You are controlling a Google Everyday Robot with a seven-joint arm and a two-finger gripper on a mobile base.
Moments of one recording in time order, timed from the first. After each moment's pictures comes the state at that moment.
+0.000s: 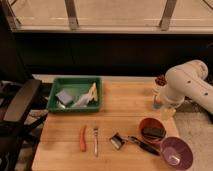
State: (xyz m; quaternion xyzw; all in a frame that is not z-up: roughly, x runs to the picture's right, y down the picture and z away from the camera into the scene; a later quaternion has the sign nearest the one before) arm 0.285 0.100 0.685 -0.28 0.02 0.02 0.96
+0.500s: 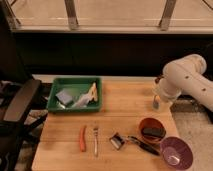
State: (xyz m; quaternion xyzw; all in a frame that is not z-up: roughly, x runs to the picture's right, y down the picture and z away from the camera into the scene) arm 0.252 0.049 0.690 -0.22 -0.02 -0.05 0.97
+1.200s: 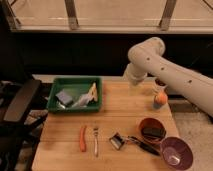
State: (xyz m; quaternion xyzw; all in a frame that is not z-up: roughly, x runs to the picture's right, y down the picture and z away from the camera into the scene) arm 0.112 -0.019 0.734 -0.20 -0.08 -0.14 0.97
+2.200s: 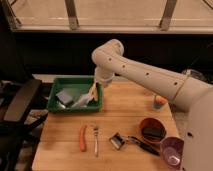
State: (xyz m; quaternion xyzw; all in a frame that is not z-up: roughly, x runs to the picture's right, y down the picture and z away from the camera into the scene) arm -0.011 -0.001 0.759 -0.23 -0.13 -0.22 0.94
